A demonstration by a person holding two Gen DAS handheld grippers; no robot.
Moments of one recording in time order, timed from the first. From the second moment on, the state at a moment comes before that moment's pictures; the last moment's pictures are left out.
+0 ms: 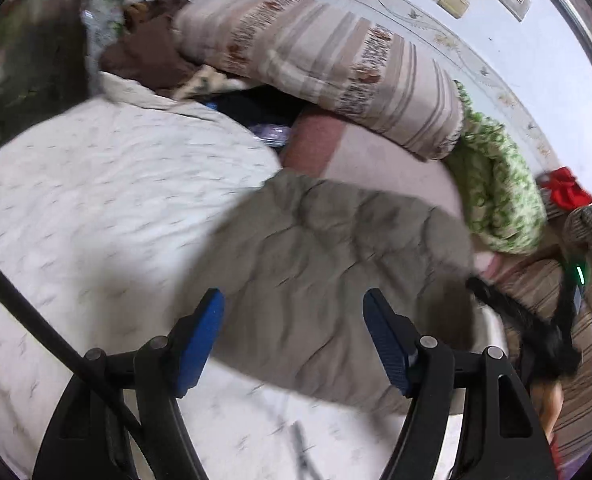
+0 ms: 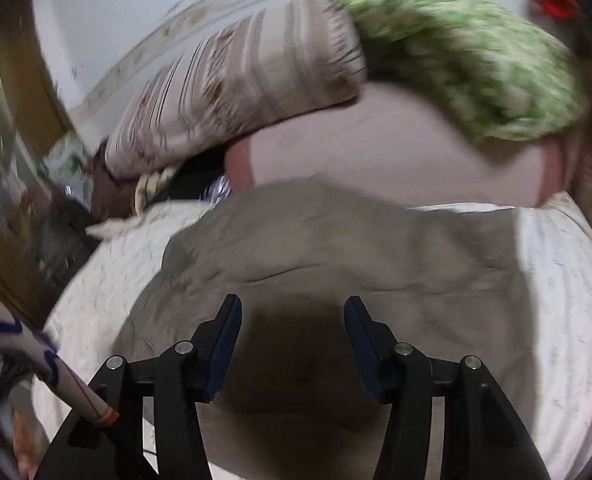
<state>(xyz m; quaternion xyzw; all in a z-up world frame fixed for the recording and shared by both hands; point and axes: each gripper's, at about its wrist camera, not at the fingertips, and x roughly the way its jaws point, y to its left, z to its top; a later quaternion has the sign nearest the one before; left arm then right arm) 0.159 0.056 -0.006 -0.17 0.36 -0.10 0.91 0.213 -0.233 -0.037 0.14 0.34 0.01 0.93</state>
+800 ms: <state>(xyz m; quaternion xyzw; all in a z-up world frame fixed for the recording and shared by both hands) 0.159 0.077 -0.061 -0.11 0.33 -0.06 0.93 0.370 -0.272 -0.116 0.14 0.43 -0.12 0.89</state>
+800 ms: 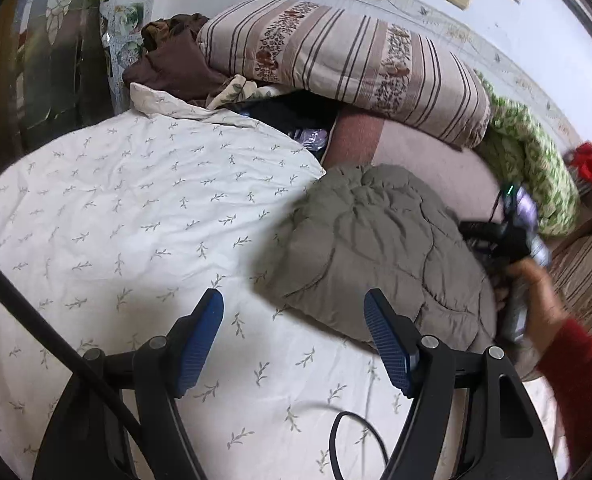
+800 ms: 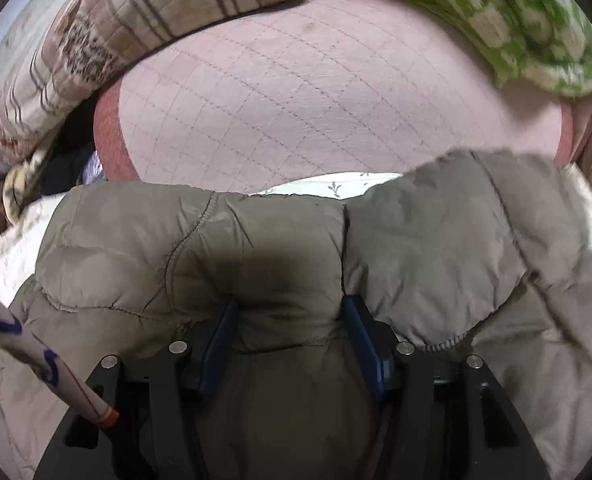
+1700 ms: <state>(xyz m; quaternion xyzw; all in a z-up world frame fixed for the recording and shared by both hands) 0.160 0.075 -0.072 -0.10 0.35 -0.05 0.93 0.240 -0.261 -0.073 0.11 0.35 -0.11 0.92</state>
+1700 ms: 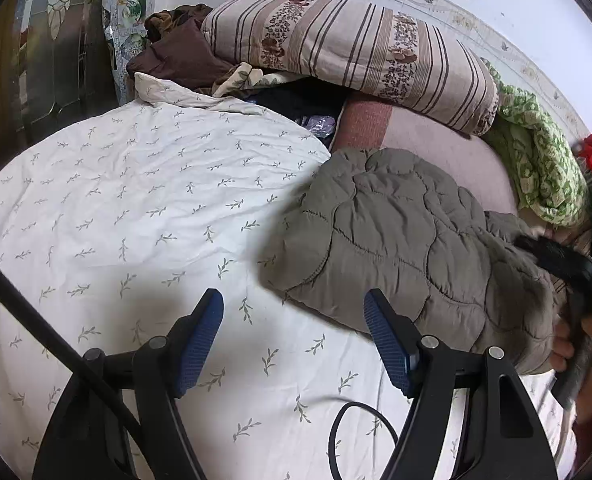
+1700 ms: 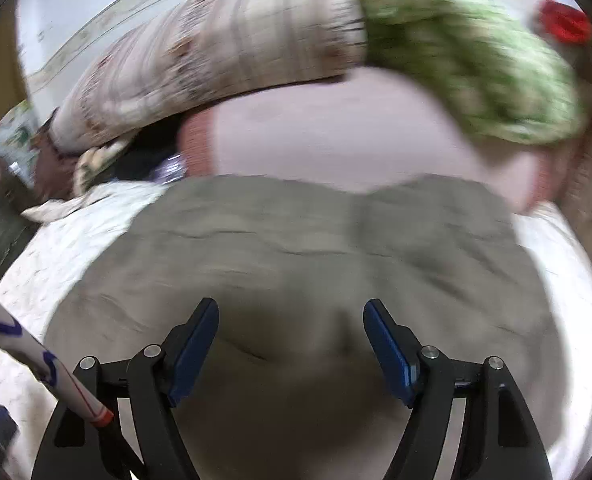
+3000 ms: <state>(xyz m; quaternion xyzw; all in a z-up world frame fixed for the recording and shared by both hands) 0.252 0.096 -0.093 -0.16 0.46 -0.06 0.87 0.049 -0.453 -0.143 0.41 0.34 -0.11 0.84</state>
